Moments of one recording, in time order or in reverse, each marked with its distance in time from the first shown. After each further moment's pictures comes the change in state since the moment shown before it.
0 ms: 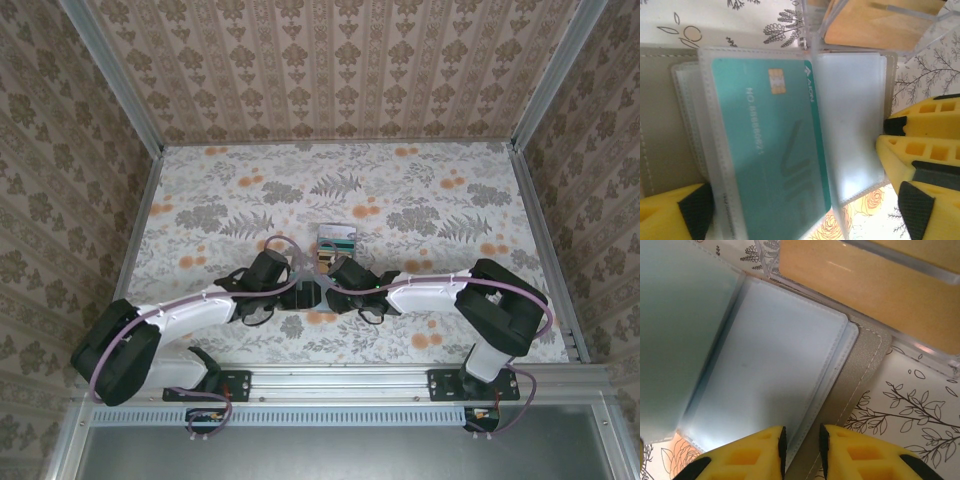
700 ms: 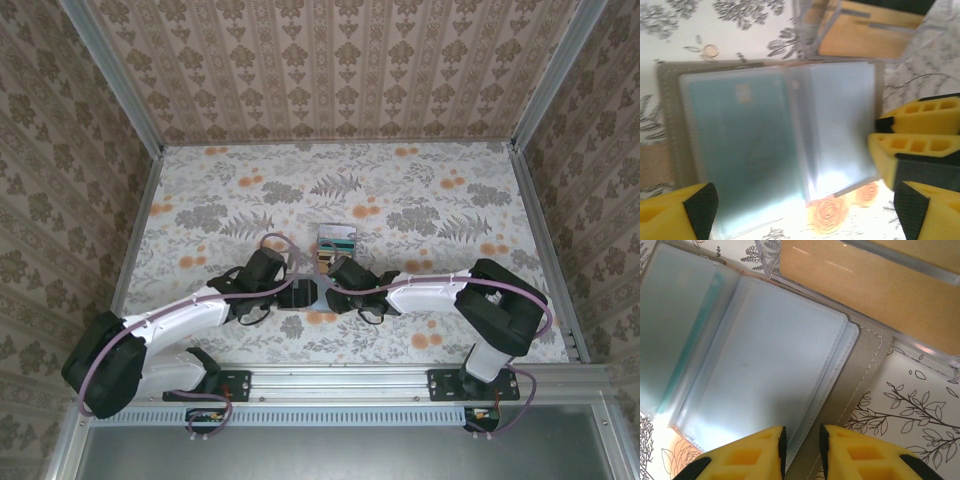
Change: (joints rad) left arm 0.000 -0.077 0.024 -0.076 -0.021 0.025; right arm 0.001 0.001 0.000 0.003 0.000 0.001
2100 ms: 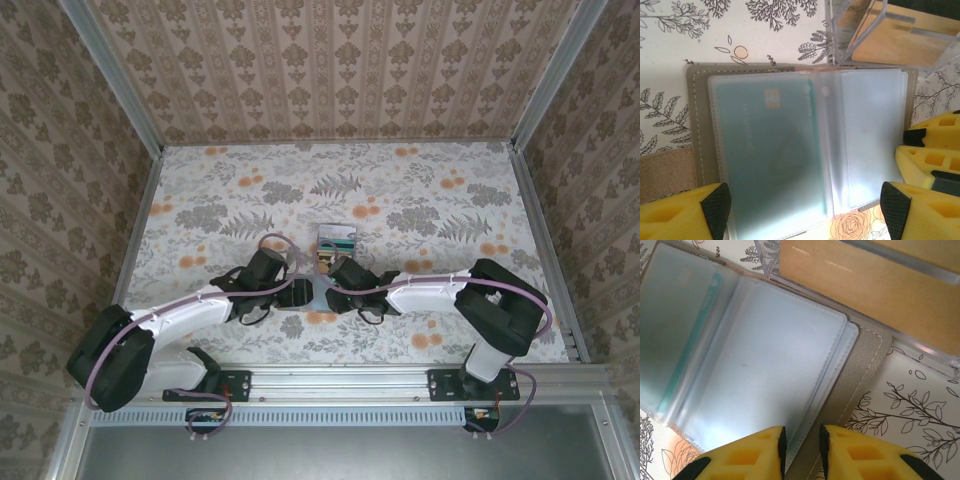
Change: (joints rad) left arm 0.016 0.042 -0.014 0.011 -0.055 -0.011; right arm 0.000 0.001 0.000 0.001 0.000 0.003
